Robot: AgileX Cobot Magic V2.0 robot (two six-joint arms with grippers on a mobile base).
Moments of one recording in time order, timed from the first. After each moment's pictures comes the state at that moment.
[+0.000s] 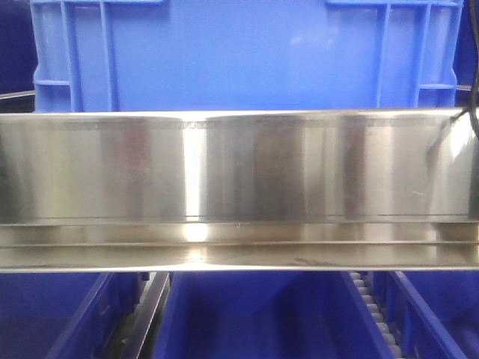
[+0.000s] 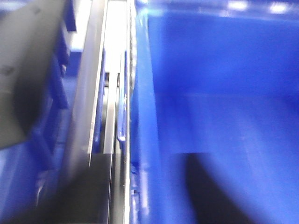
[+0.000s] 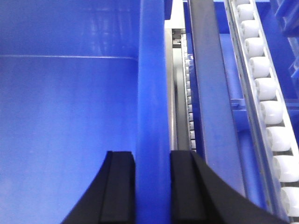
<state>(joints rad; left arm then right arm) -0.36 1.84 -2.10 0.28 1.05 -0.42 0.49 1.94 -2.08 -0.16 1.11 0.31</state>
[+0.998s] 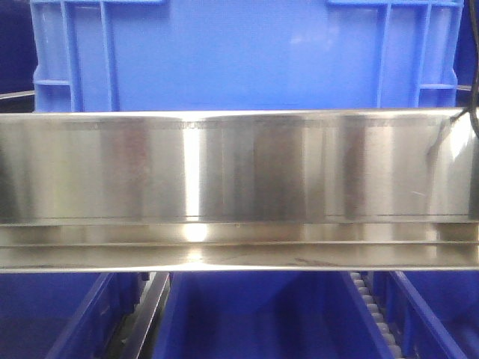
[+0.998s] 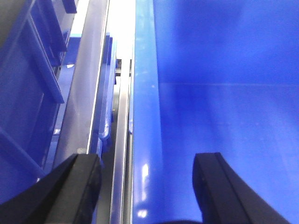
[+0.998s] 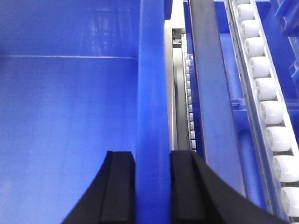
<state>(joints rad) -0.37 1.95 -2.10 0.35 1.02 -0.47 0.49 1.94 -2.08 -0.16 1.11 0.31</state>
